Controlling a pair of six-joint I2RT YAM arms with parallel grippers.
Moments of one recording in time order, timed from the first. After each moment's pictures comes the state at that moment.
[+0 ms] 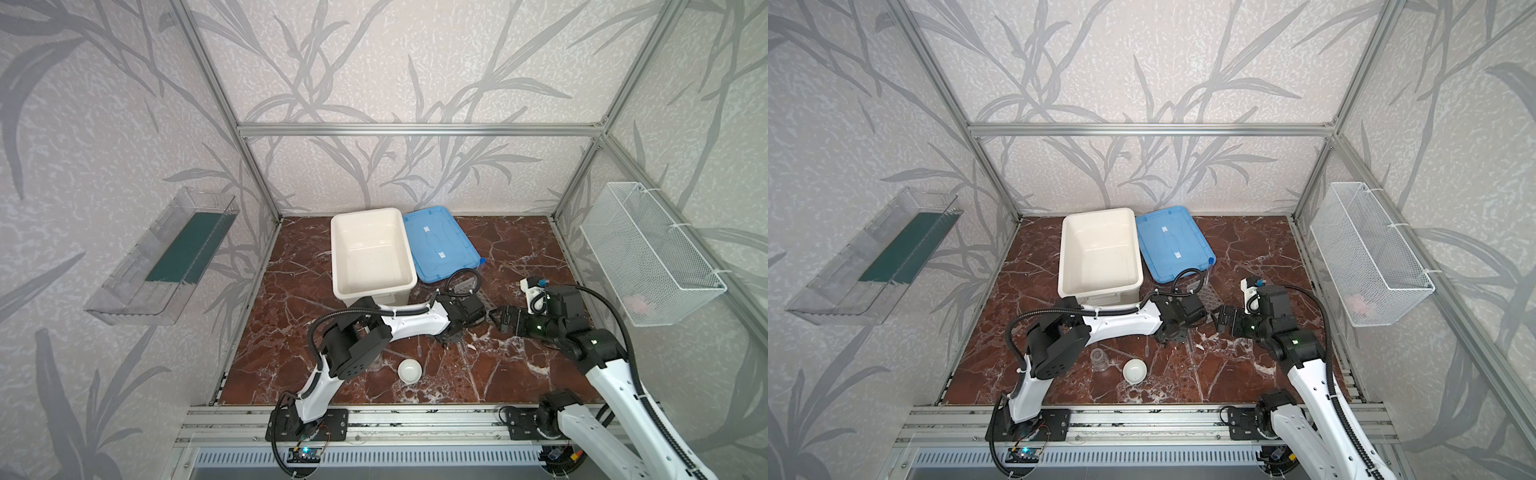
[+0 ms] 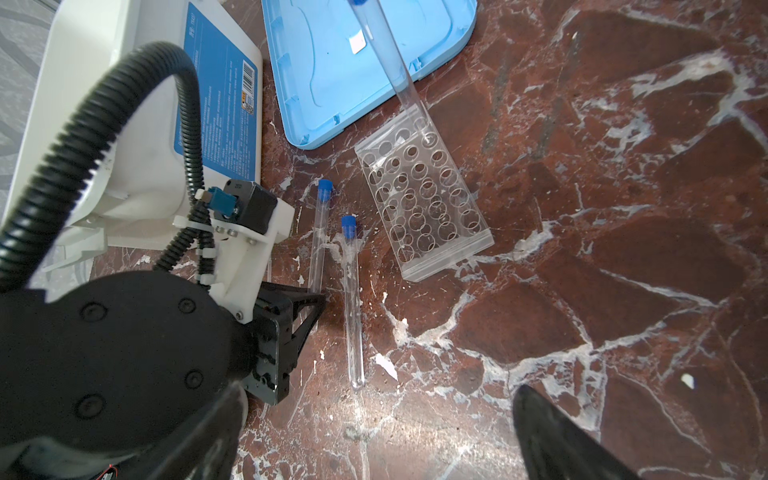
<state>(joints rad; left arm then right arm) -1.06 2.11 1.51 -0.76 -0.27 -0.87 0.19 0.75 0.68 -0.74 -0.30 0.39</state>
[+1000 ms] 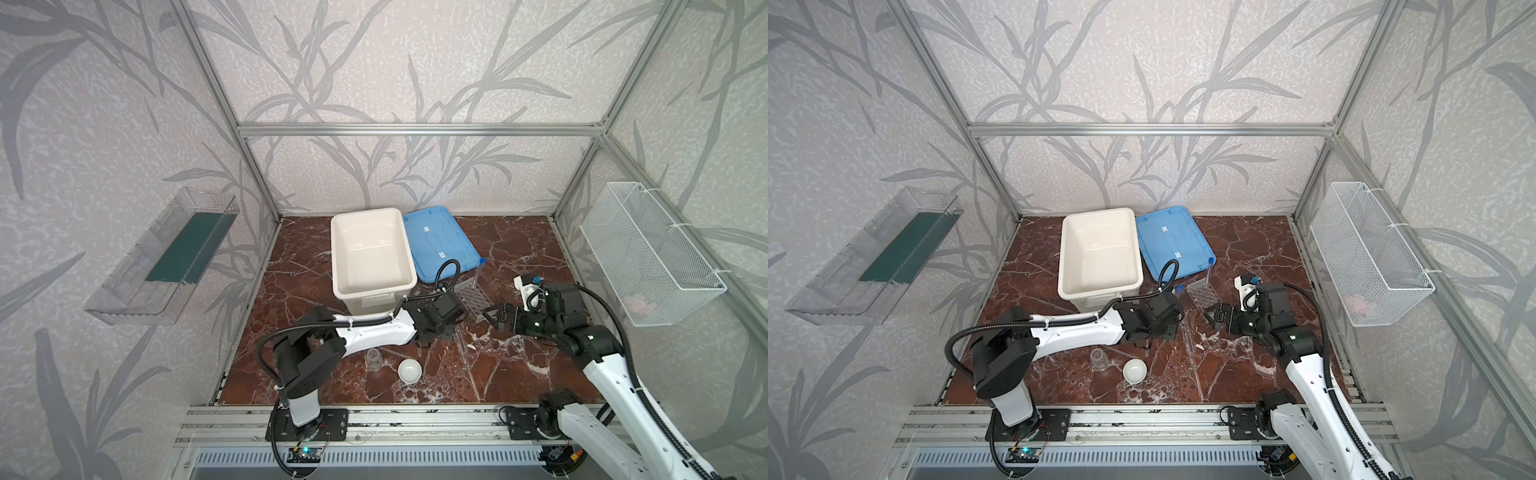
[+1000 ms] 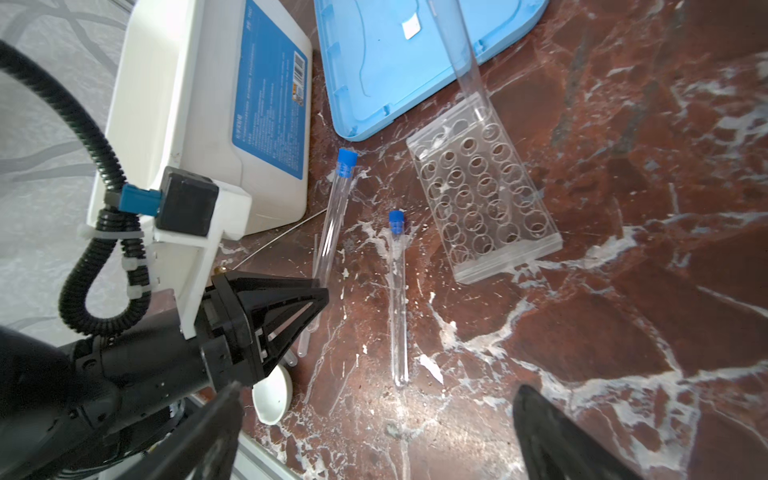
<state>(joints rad) -1.04 1.74 1.12 -0.34 -0.20 -0.68 0.19 0.81 0.69 -0.67 -0.47 0.42</state>
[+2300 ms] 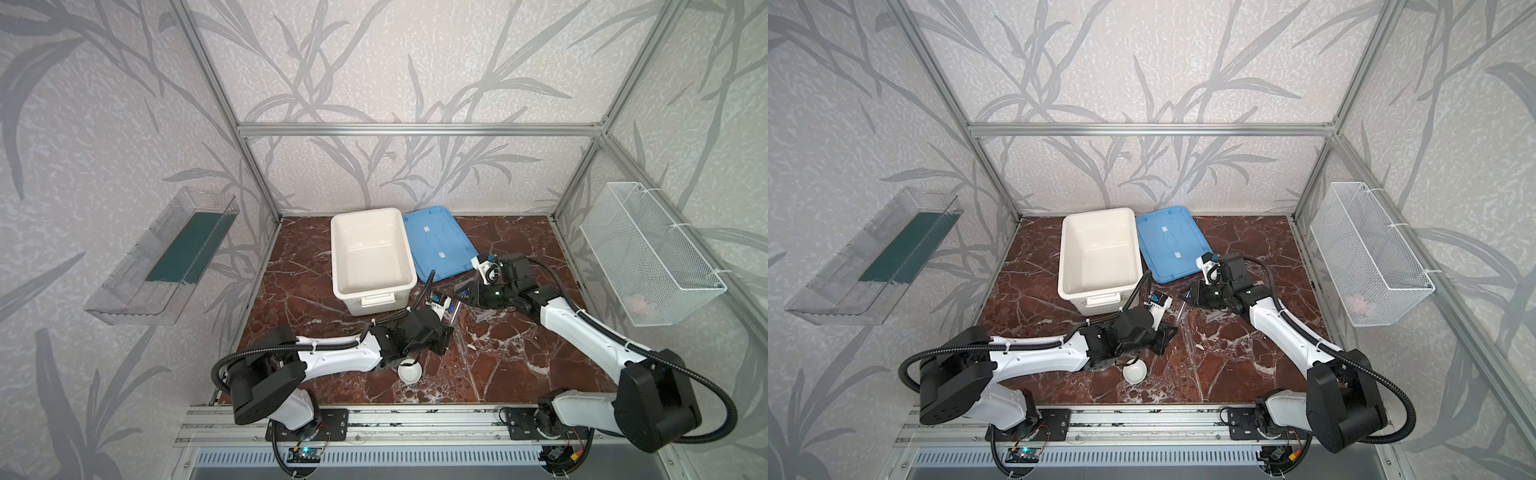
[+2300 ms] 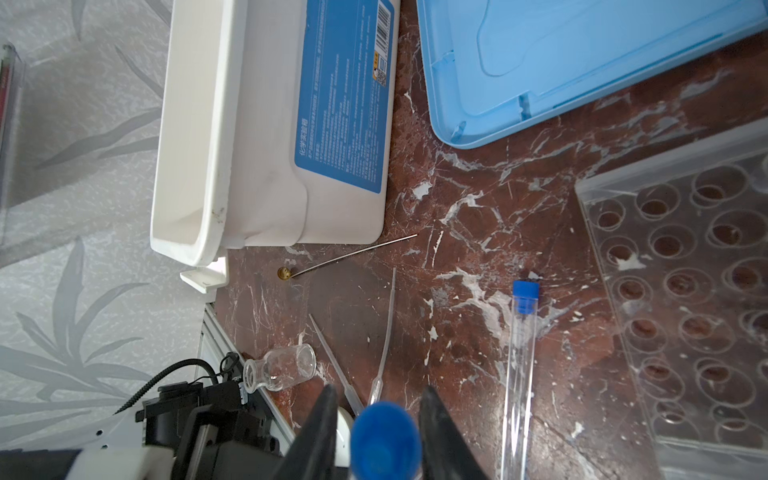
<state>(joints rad) -1.07 1.51 0.76 0.16 -0.06 -0.53 0.35 1.31 0.83 -0.31 -0.60 0.53</state>
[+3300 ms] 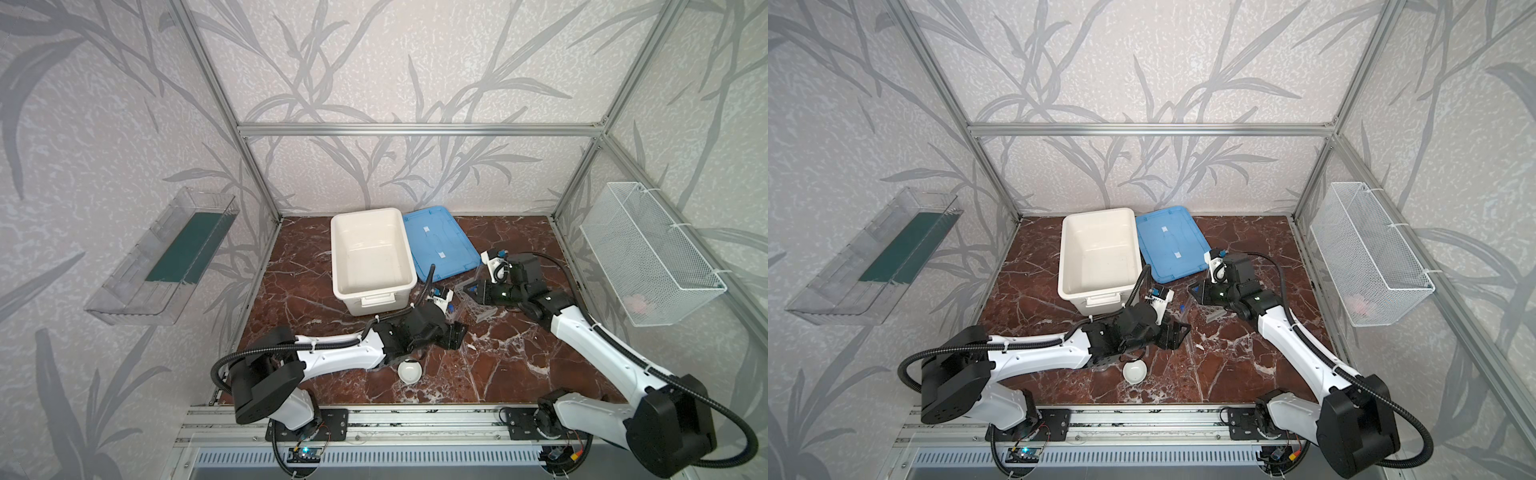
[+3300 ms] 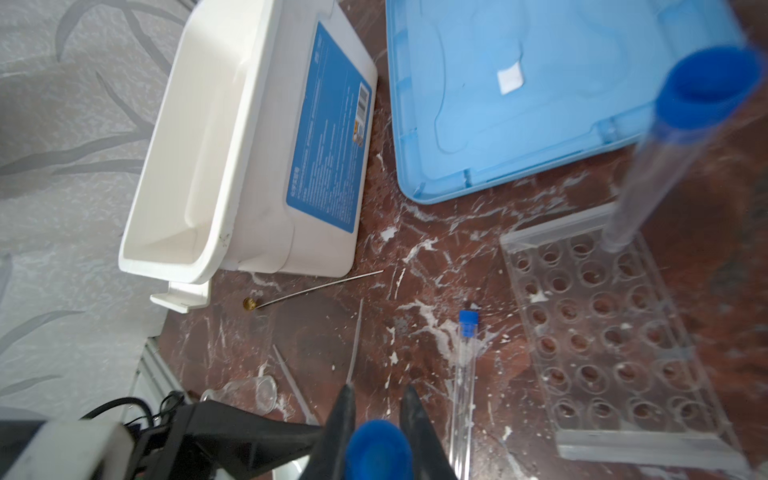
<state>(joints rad) -1.08 1.51 0.86 0.11 -0.10 -0.65 0.35 1.15 0.82 -0.35 -0.38 0.44</state>
